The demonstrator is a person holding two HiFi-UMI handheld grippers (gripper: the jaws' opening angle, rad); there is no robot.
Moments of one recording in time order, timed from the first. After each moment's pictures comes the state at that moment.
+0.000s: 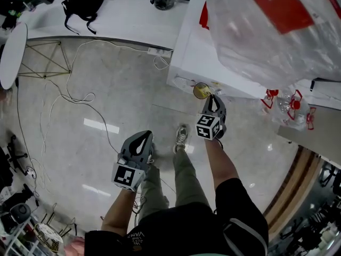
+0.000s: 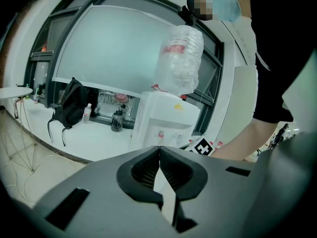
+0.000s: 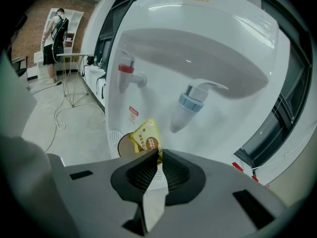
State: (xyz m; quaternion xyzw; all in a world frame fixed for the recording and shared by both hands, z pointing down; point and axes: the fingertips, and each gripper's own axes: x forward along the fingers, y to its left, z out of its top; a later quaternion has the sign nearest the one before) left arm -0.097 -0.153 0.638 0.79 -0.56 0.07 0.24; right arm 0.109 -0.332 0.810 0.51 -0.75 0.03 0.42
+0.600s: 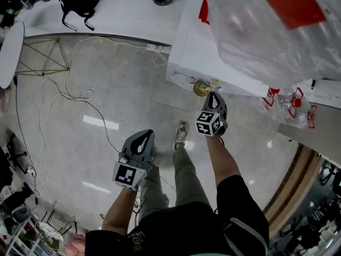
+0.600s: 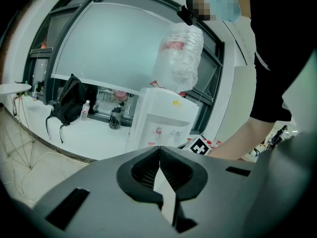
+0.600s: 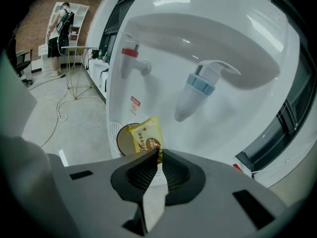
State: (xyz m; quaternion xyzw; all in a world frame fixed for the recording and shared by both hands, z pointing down) left arm -0.085 -0.154 0.654 0.79 -0.55 0.07 0.24; right arm 0.115 -0.335 0.833 0.49 -0.74 0.02 0.45
